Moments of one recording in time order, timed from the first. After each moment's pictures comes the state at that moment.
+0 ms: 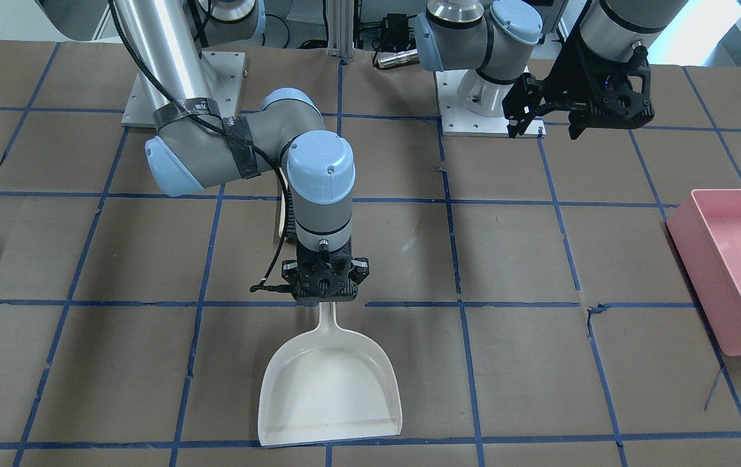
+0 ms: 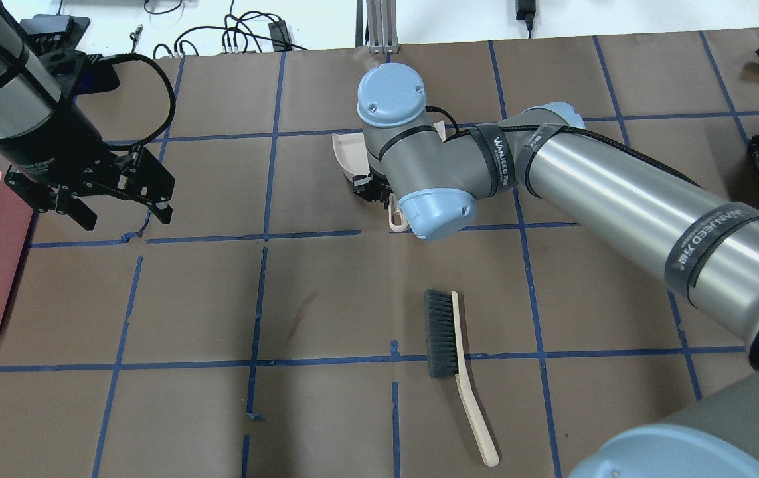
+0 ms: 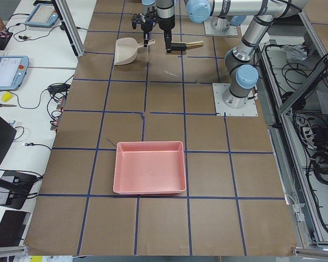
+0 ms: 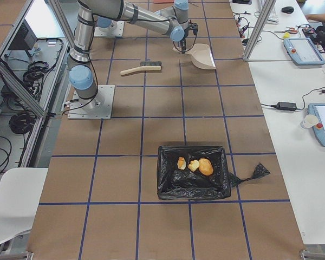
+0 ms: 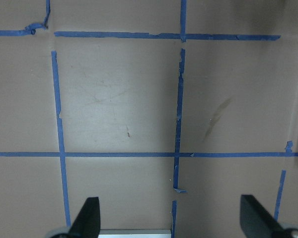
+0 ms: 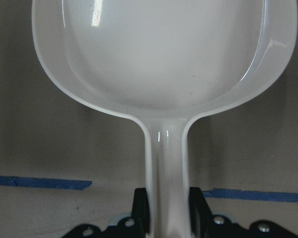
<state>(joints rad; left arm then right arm) -1.44 -1.45 -1.66 -1.72 1.55 0.10 1.95 -1.09 1.64 -2.24 -1.62 0.36</state>
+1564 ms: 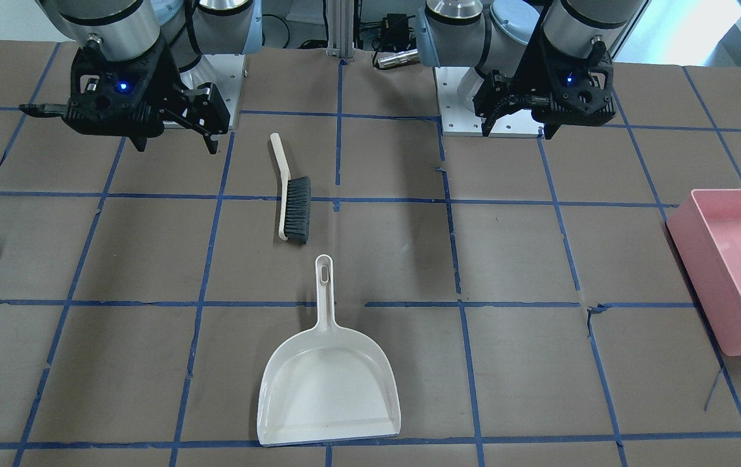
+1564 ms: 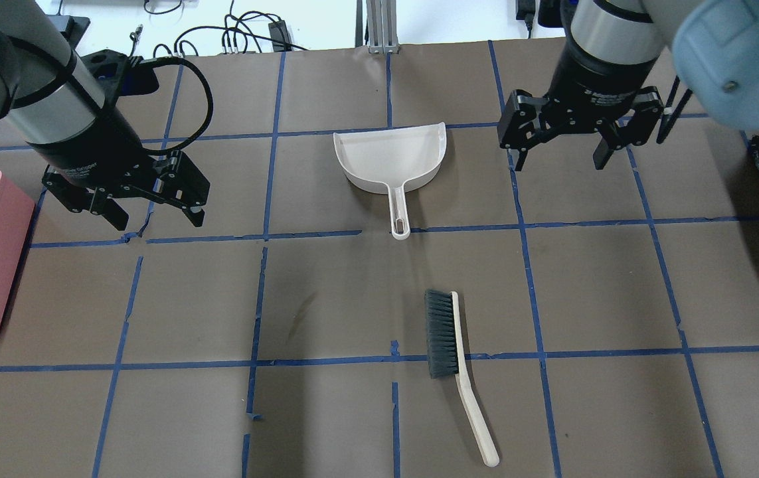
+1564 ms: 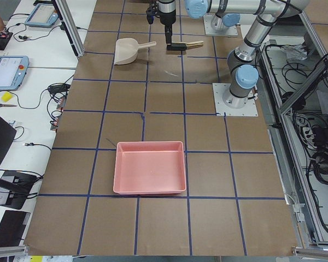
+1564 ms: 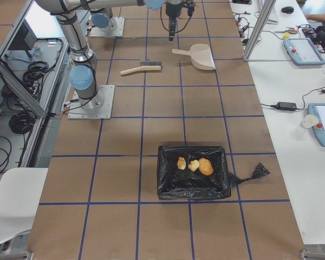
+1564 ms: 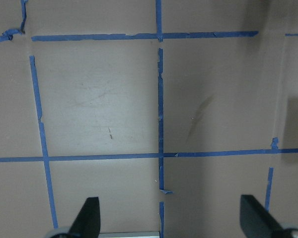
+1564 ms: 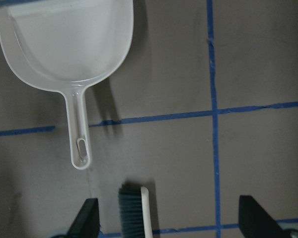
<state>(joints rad) -1.52 -1.45 -1.67 -1.68 1.55 0.06 1.63 -1.60 1.55 -1.48 -1.56 0.07</state>
